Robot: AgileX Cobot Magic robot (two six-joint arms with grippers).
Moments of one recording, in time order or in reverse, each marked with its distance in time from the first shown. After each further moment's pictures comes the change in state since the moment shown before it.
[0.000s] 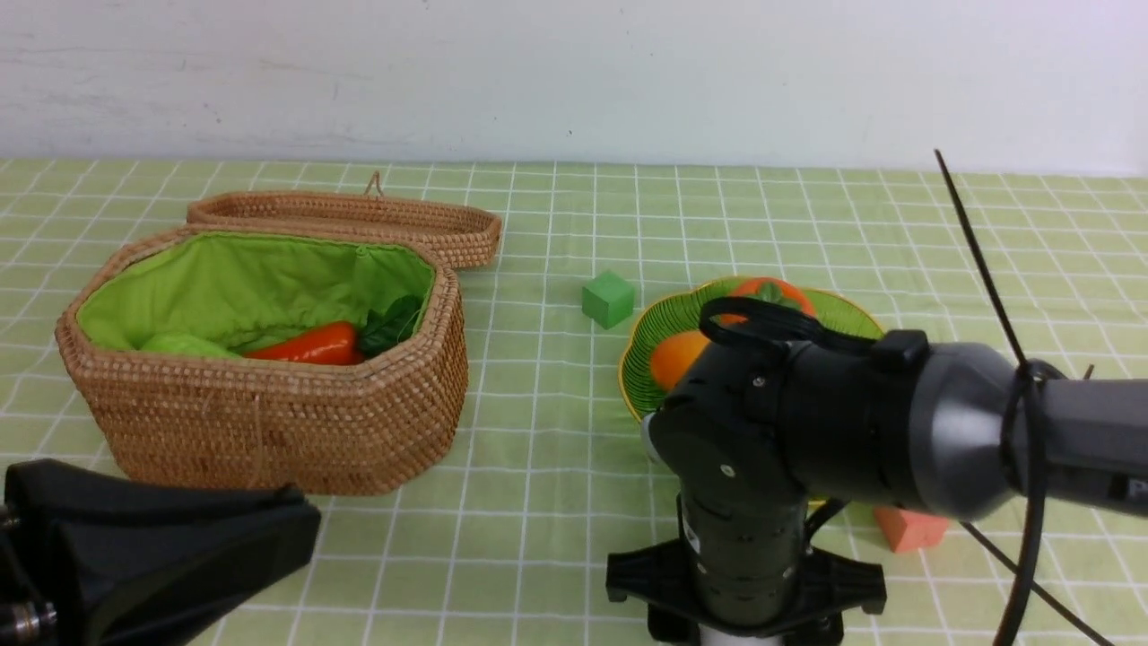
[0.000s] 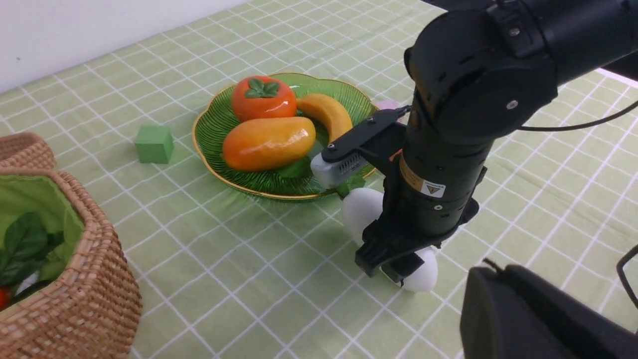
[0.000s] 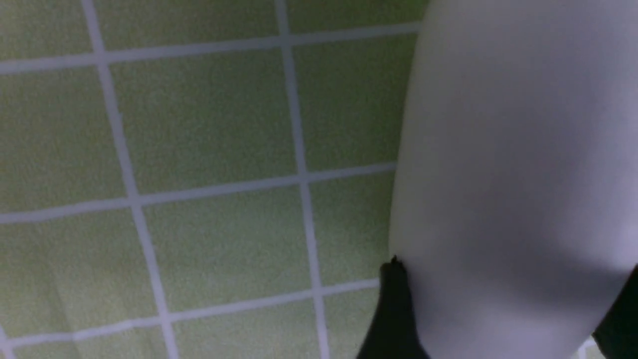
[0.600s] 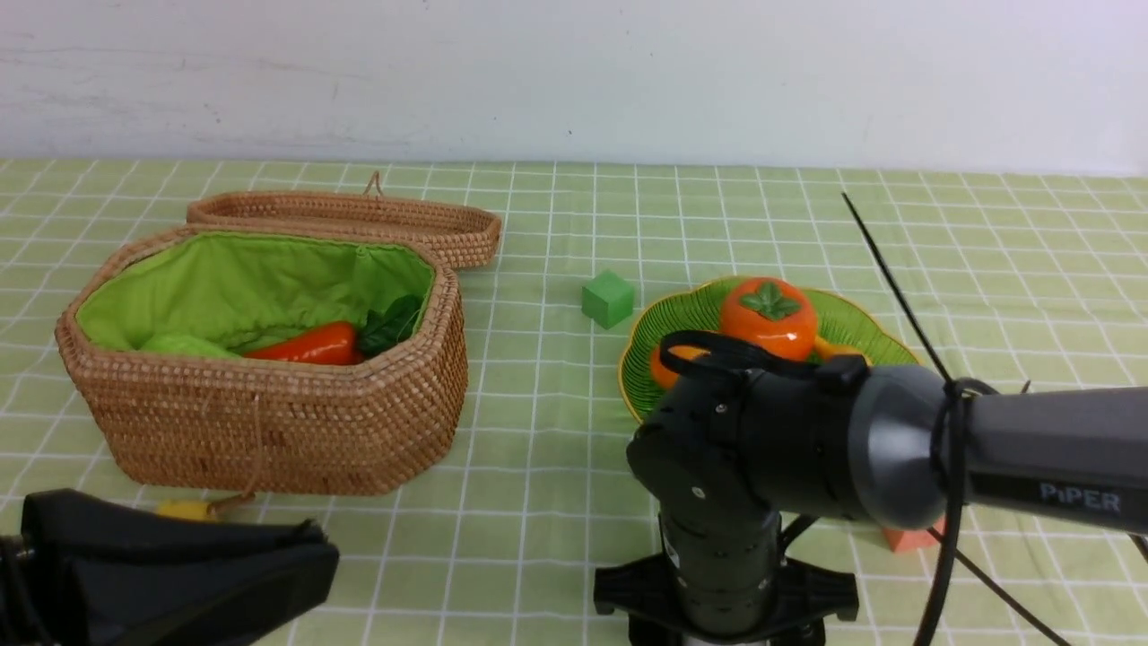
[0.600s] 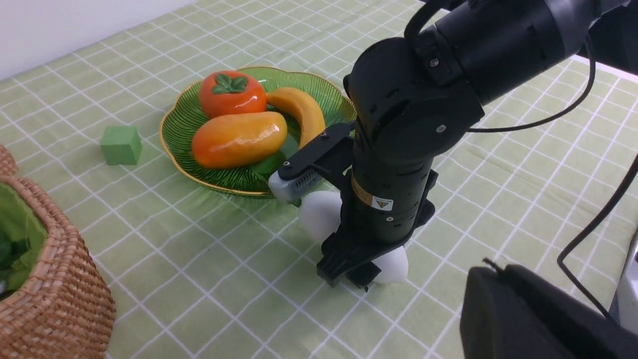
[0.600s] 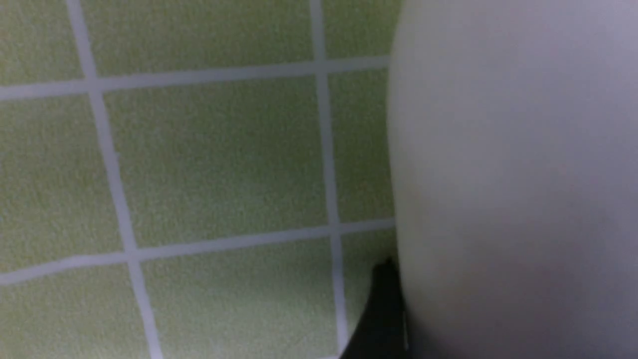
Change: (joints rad) right arm -0.001 0.079 -0.006 -0.025 -0.064 -0.004; left arm 0.000 0.000 0.000 -0.085 -0.001 0.091
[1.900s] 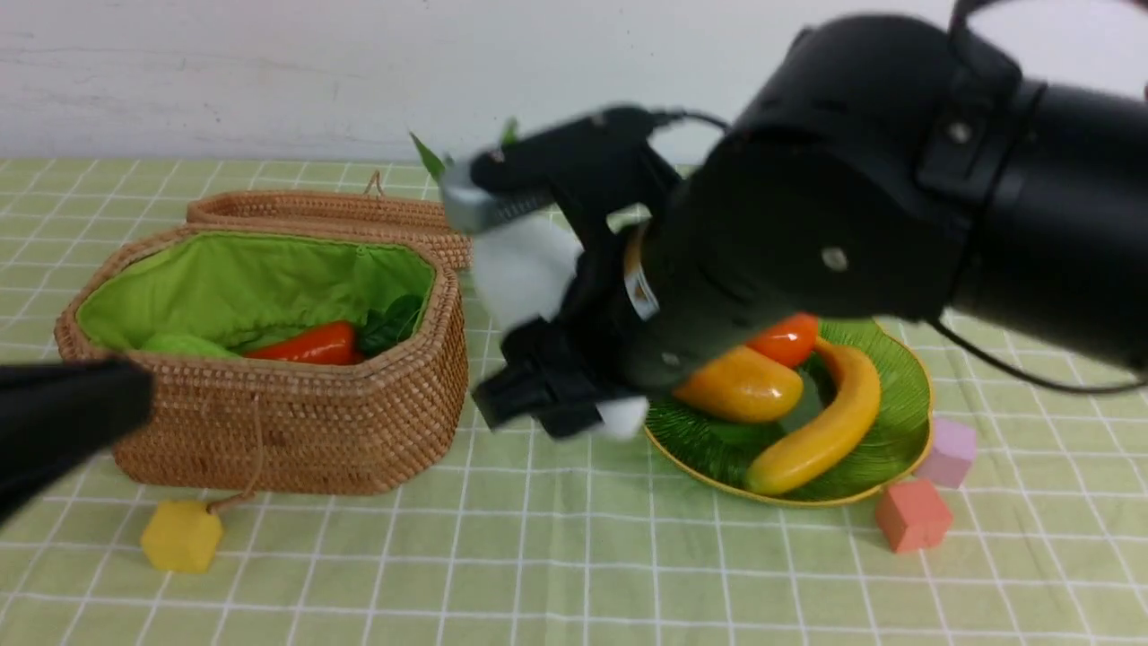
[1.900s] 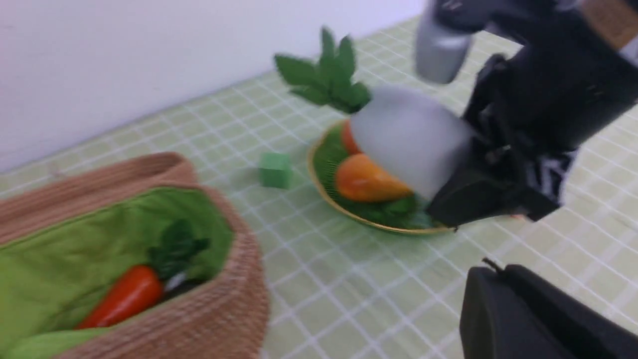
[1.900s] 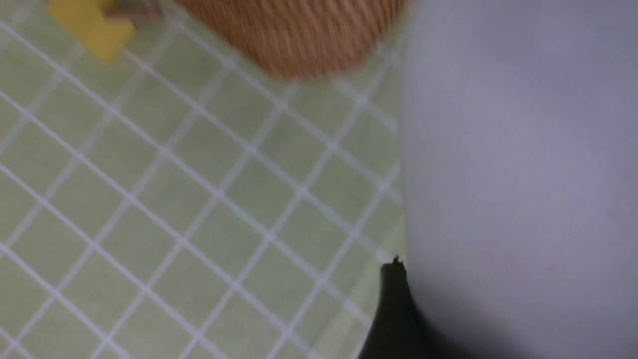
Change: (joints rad) right arm 0.097 -0.258 -0.355 -0.071 -0.034 -0.688; left arm 0.000 -0.080 -0.023 0.497 0.134 -0.420
